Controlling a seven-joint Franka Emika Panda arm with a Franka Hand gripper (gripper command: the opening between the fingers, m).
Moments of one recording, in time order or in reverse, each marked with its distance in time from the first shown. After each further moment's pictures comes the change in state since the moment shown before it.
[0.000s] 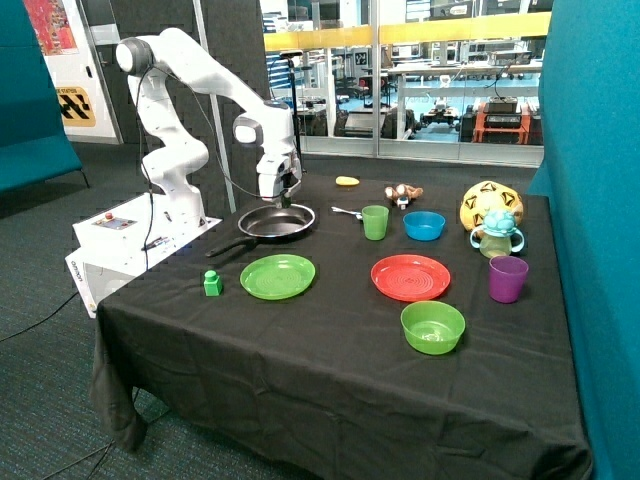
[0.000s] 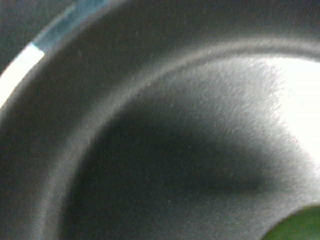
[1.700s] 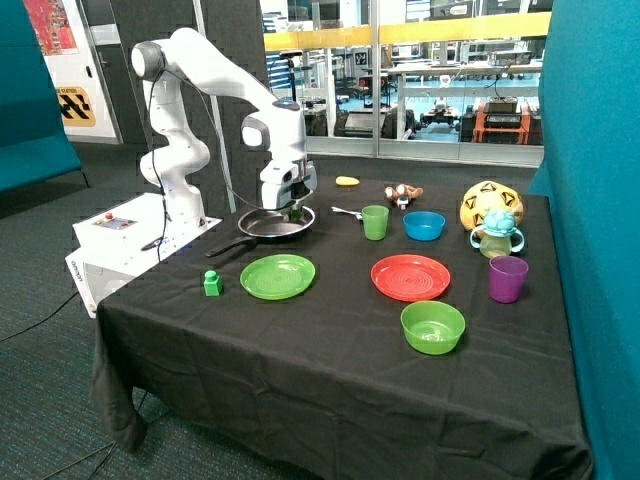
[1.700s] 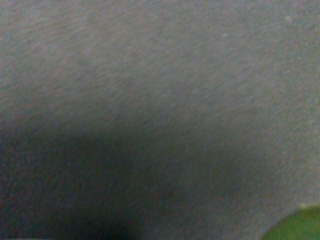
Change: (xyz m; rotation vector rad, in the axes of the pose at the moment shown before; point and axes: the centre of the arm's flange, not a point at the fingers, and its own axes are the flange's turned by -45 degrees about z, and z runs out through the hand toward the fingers) arm 0.083 0.114 -0.013 -0.005 -0.007 0.167
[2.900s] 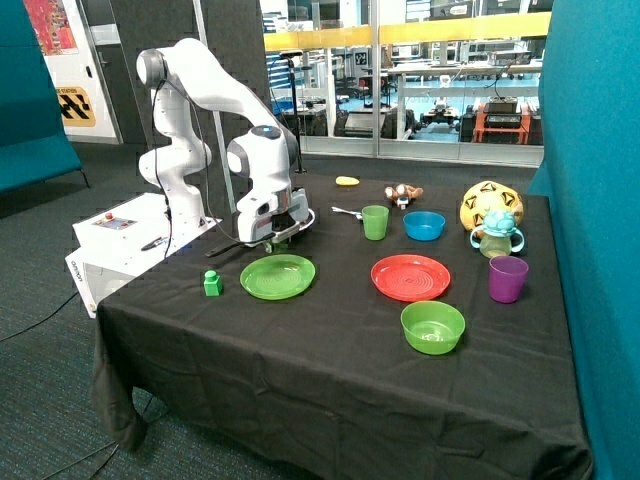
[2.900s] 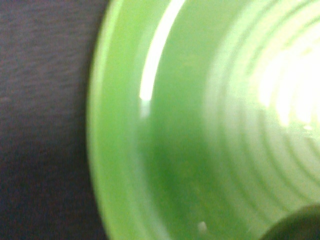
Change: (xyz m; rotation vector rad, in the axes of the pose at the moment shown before) arm 0.019 0.109 0.036 0.006 0.005 0.202
